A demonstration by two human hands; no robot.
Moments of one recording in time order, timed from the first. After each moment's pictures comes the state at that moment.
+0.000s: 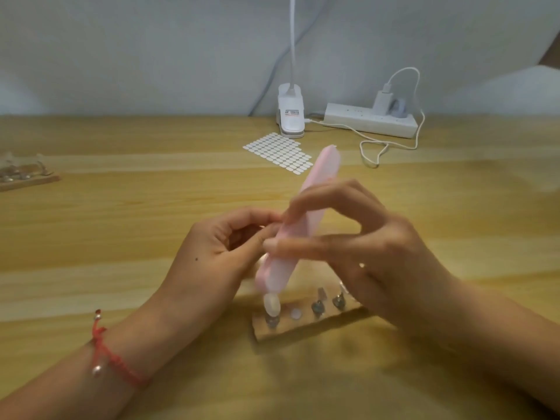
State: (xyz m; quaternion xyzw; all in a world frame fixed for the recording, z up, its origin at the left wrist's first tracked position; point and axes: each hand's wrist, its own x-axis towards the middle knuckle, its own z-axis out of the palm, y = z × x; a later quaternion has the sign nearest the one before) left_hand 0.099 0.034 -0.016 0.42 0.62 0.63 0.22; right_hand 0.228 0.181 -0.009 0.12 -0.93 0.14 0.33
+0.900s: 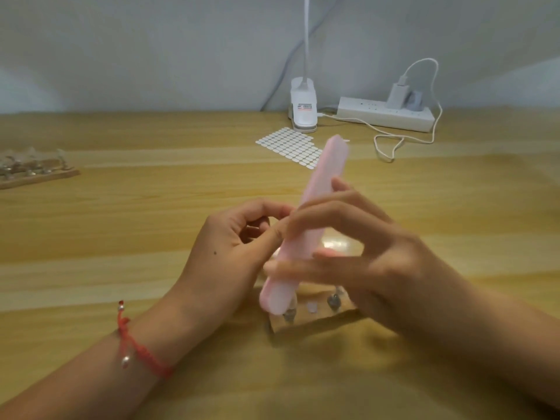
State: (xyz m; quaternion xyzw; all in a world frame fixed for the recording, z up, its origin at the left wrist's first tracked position) left_hand 0.099 0.034 -0.016 0.42 0.63 0.62 0.19; right_hand 0.229 0.169 -0.008 0.14 -0.93 0.10 0.31
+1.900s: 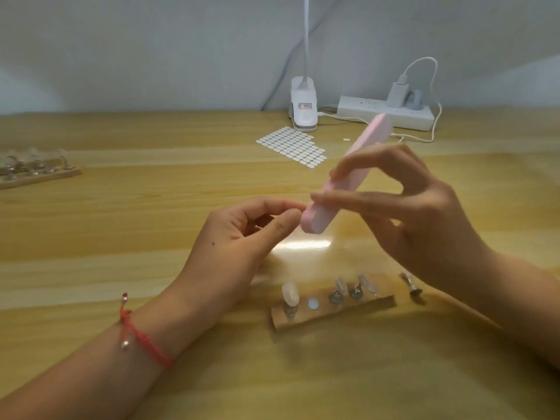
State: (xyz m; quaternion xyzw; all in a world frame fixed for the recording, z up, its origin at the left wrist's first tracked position) left_hand 0.098 0.033 -0.015 0.40 0.63 0.62 0.23; right_hand 0.227 0.198 0.006 0.08 -0.92 0.07 0.37
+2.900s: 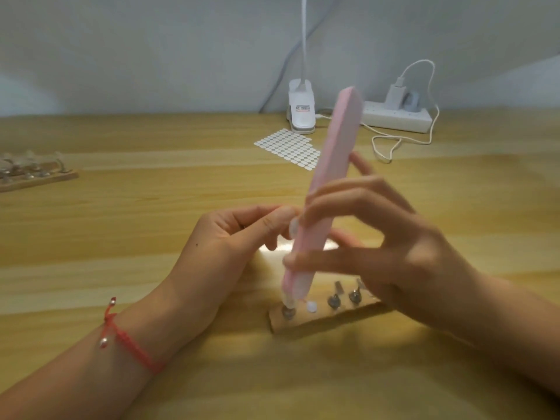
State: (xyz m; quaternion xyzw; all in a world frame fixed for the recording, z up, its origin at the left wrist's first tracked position) left_hand 0.096 0.031 -0.009 0.39 0.59 0.65 0.29; right_hand 0.229 0.181 -0.004 0.16 -0.92 0.03 0.36
